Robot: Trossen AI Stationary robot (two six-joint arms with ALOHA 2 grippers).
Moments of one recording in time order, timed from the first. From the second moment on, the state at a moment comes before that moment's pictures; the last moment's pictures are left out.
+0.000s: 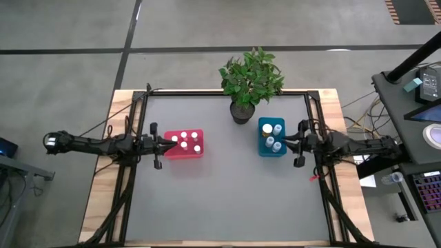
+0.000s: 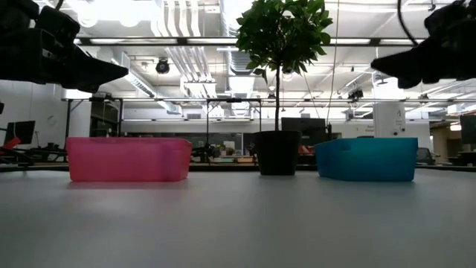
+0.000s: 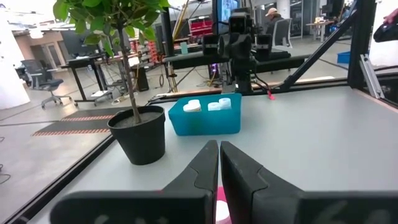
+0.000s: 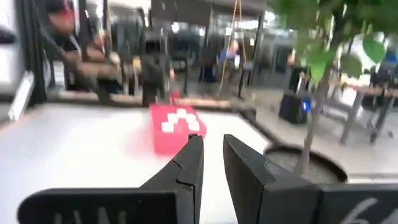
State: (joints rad) left arm -0.10 0.25 0.00 0.20 -0.27 0.14; right arm 0.08 0.00 0.01 0.08 0.24 -0.15
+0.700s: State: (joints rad) left arm -0.10 0.25 0.00 0.20 -0.27 0.14; right arm 0.05 0.00 0.01 0.04 0.23 -0.30
